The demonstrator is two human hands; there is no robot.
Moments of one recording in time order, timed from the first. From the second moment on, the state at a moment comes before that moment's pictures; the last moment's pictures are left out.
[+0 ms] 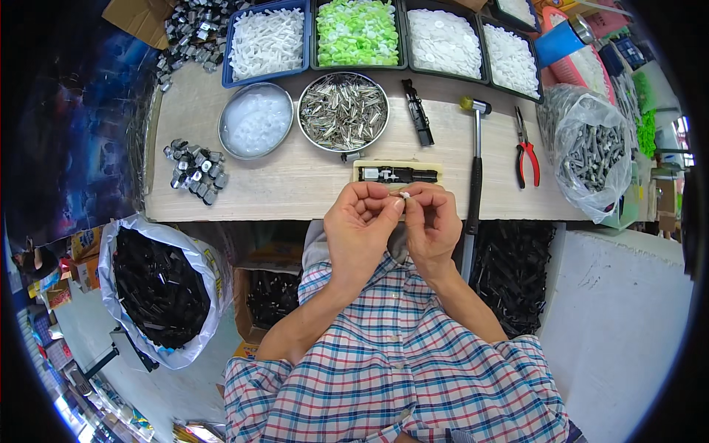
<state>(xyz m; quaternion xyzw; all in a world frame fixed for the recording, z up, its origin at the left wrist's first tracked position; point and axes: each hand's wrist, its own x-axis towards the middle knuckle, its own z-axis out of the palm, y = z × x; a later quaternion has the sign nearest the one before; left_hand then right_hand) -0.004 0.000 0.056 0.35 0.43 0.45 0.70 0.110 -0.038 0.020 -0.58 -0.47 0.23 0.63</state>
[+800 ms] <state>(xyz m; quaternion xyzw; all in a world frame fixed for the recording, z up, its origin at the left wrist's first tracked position) -0.042 -0.006 0.026 0.85 0.29 0.38 0.23 0.151 -0.031 0.038 -0.57 -0.76 0.09 0.30</state>
